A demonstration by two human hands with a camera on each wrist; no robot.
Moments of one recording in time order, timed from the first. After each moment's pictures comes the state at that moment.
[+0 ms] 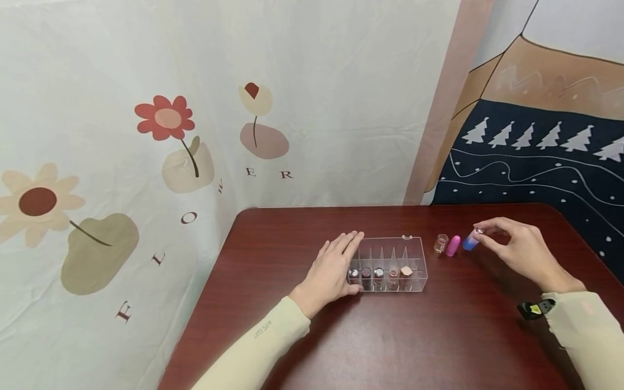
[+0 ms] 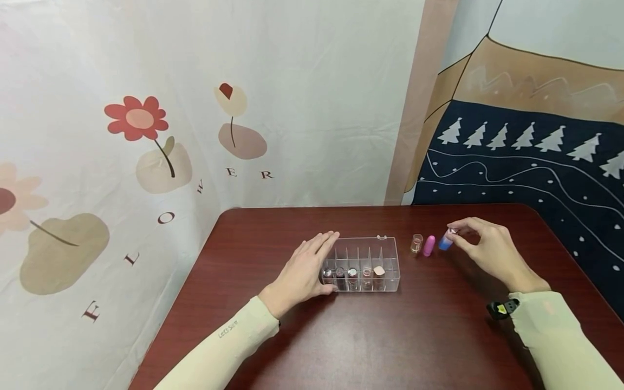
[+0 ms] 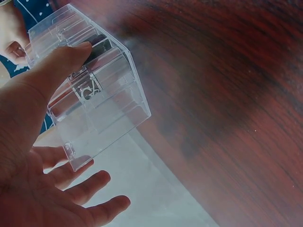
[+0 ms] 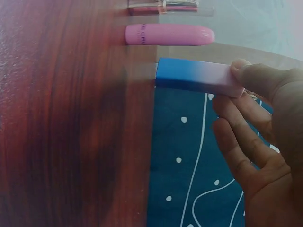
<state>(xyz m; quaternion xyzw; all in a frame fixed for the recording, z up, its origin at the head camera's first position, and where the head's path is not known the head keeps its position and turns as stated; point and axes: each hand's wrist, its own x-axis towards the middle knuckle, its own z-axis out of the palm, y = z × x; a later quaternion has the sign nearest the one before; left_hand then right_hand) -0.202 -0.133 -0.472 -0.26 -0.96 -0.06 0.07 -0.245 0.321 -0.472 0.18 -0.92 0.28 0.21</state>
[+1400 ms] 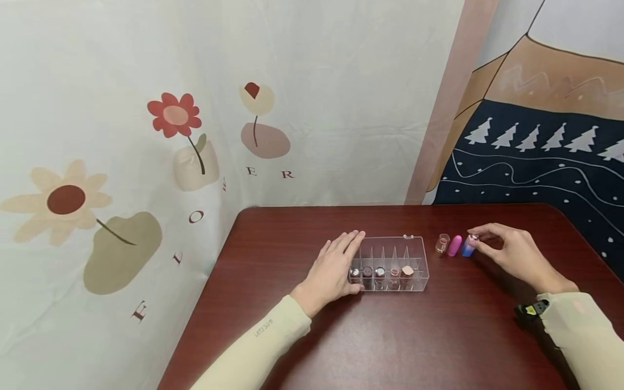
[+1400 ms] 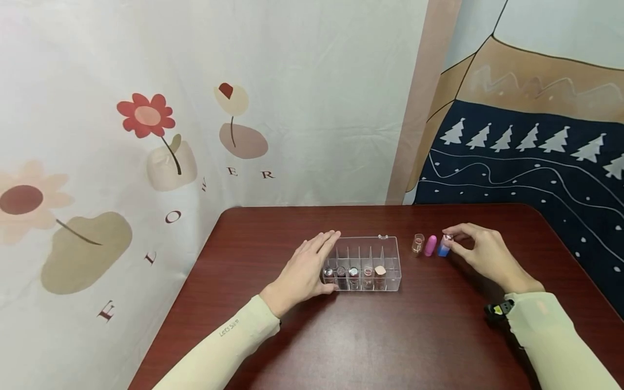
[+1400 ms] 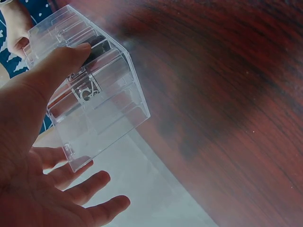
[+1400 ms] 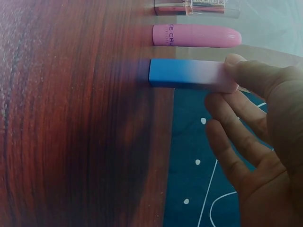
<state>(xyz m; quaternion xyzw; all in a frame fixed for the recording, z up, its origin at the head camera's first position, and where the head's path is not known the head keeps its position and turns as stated) -0.201 -0.134 -0.471 -0.26 -0.96 -0.06 0.06 -0.252 0.320 -0.491 0.19 -0.93 0.27 0.17</state>
